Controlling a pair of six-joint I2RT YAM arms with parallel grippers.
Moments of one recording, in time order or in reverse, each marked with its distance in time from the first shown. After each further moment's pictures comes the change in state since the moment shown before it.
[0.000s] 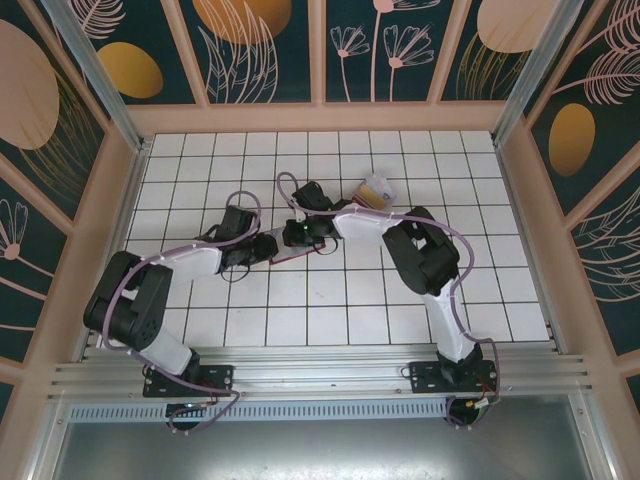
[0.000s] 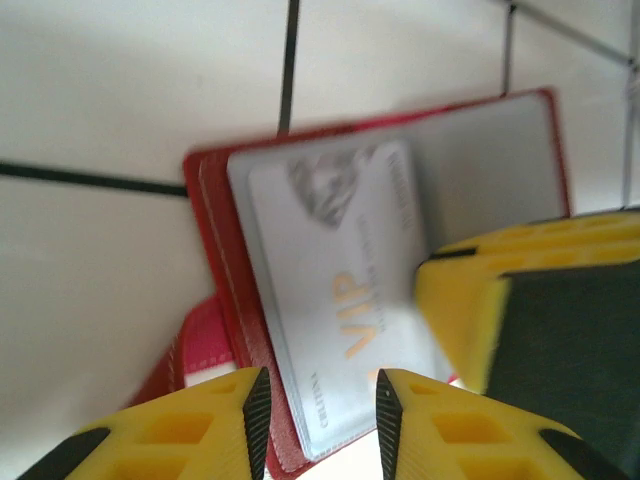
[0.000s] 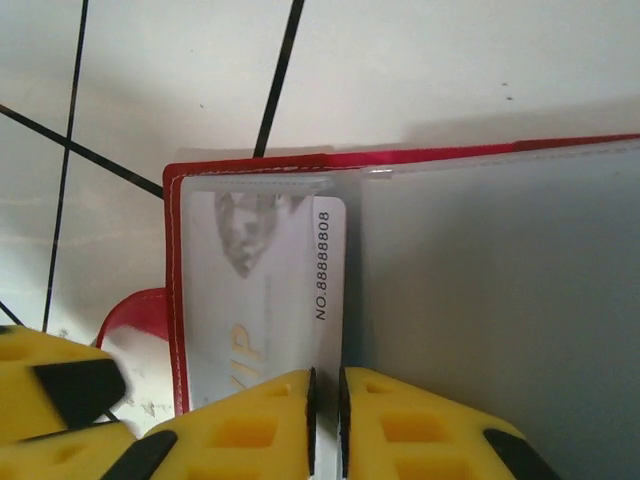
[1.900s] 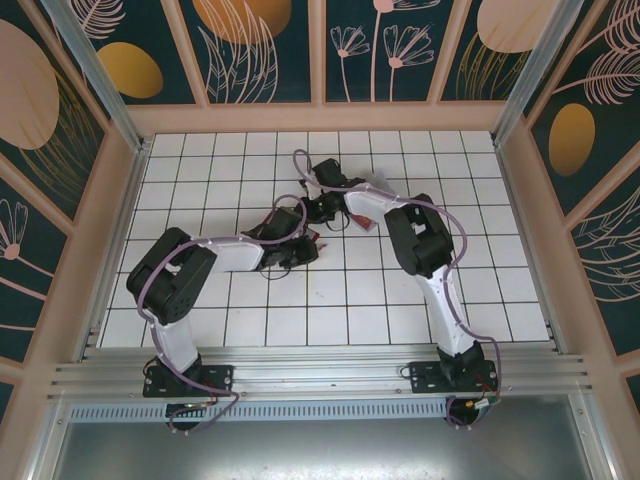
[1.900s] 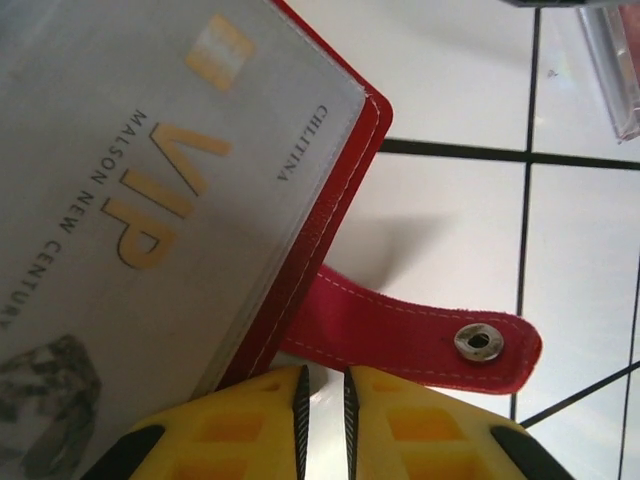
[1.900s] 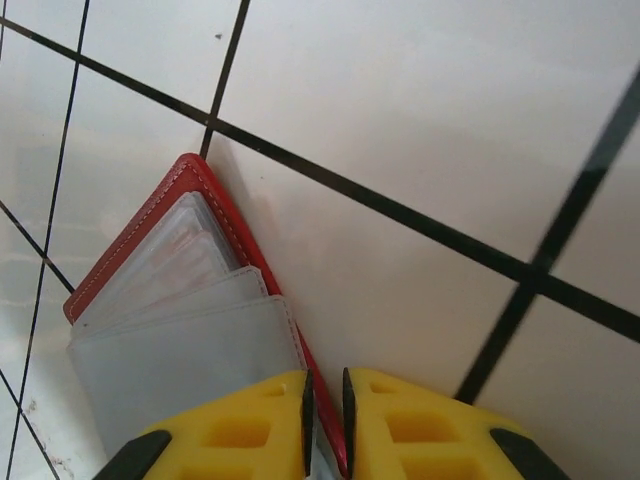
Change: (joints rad) left arm -0.257 0.307 0.184 0.126 0.053 -0.170; right arm -0.177 0.170 0.222 -0.050 -0.196 -0.172
